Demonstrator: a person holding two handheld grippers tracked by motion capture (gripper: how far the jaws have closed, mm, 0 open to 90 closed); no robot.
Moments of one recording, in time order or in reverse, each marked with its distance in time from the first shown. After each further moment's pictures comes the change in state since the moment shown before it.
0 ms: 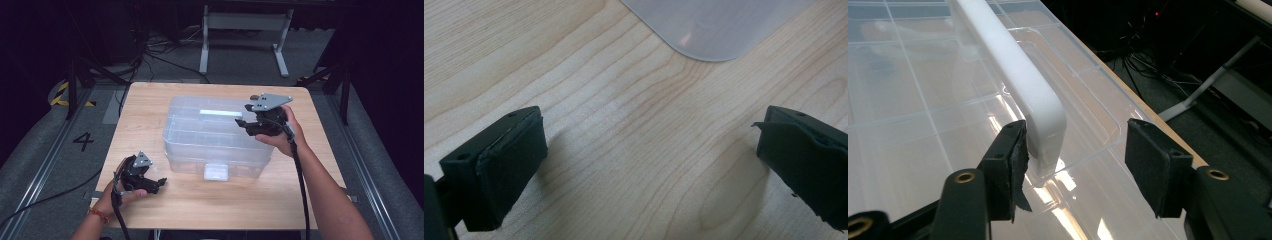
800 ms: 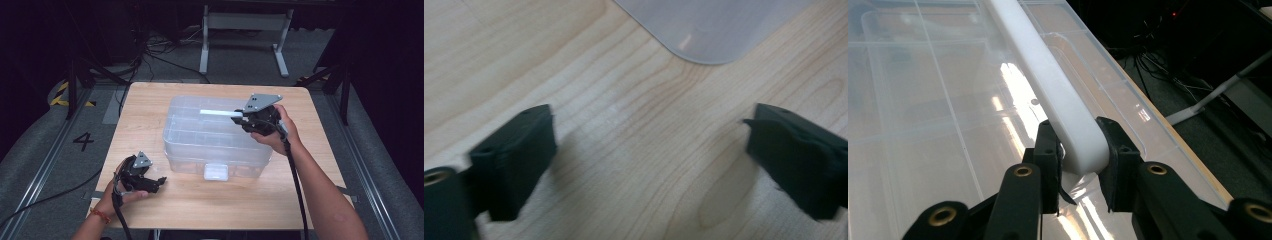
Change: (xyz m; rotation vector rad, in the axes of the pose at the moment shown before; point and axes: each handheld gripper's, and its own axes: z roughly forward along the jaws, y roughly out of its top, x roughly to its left) left arm -0.002 0.005 -0.006 -0.014 0.030 0.013; right arm 0.009 0.015 0.007 0.038 0.045 -0.077
